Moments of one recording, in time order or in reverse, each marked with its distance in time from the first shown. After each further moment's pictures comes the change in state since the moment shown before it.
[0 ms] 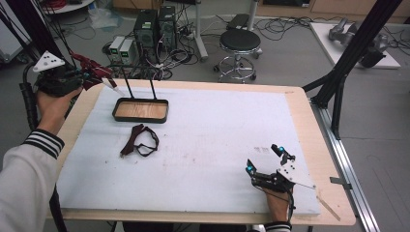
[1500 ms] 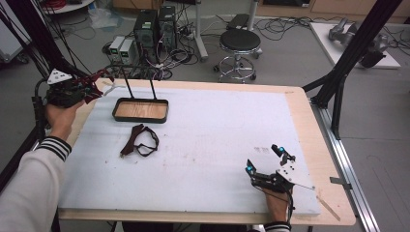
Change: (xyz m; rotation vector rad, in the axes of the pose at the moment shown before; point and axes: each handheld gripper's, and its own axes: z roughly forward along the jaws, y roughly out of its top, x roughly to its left) left arm 0.016 -0.065 0.025 0.140 0.093 -0.098; right arm 0.001 0.000 0.000 -0.003 -0.013 -0.010
